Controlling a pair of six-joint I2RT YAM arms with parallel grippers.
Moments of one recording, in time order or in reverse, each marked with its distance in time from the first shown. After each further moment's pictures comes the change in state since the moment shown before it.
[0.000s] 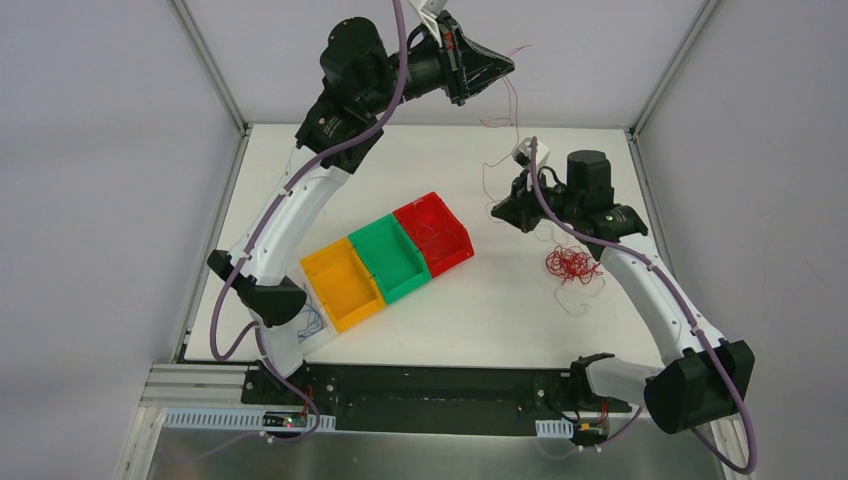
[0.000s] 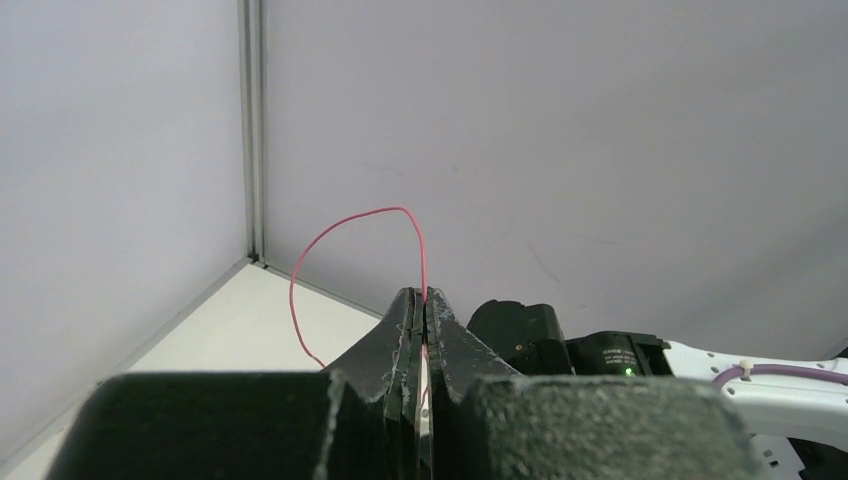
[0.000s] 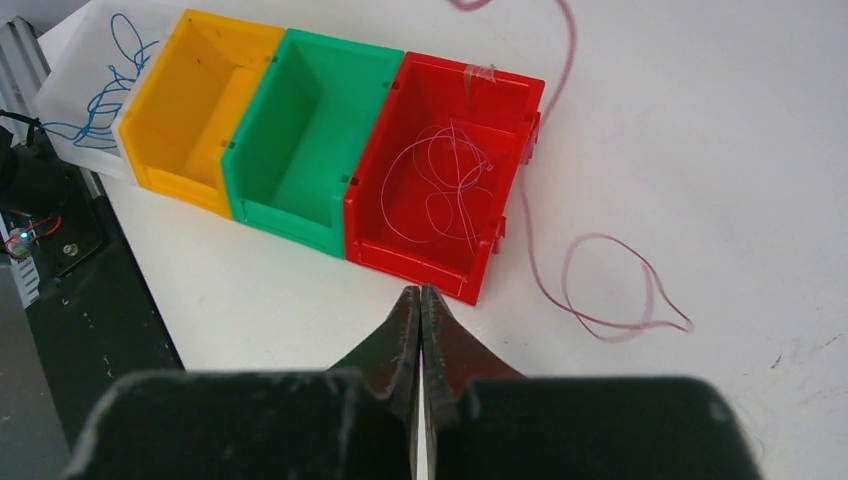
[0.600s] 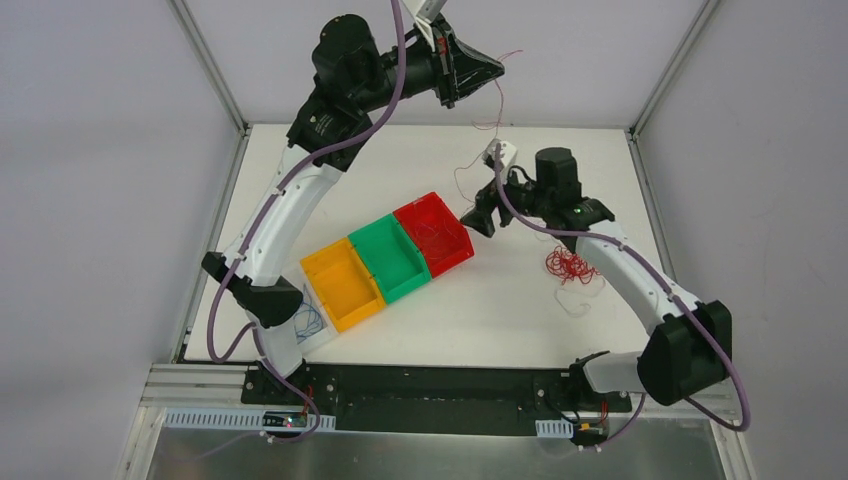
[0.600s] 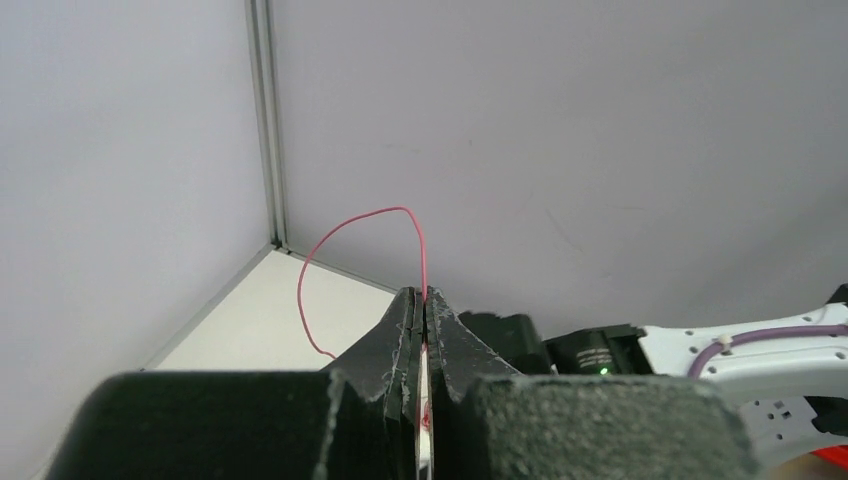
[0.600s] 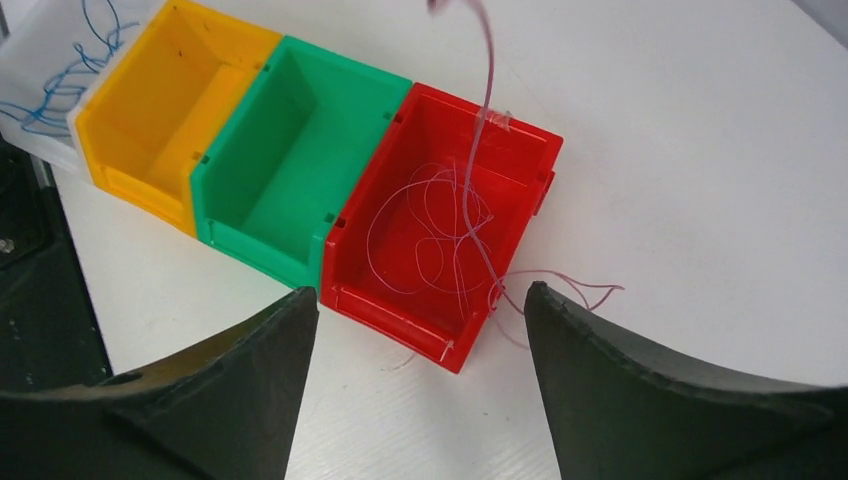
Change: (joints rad) left arm 0.032 -0.015 -0.020 -0.043 0.057 0.080; right arm 0.088 0.106 -0.004 0.166 0.039 -0.033
